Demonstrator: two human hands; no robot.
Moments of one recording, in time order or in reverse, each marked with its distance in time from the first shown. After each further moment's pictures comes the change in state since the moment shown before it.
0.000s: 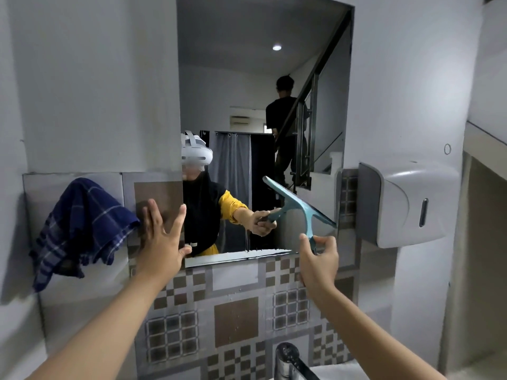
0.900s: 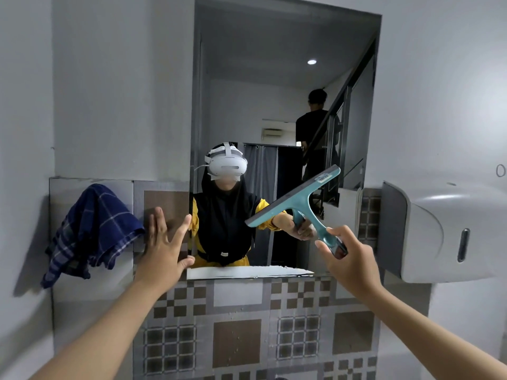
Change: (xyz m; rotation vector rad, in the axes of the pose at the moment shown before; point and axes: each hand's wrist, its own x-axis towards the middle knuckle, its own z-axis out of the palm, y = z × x) left_hand 0.001 0.002 -0.002 0.055 0.013 -0.059; right_hand 0.088 -0.014 -0.046 -0.541 -0.227 -0.779
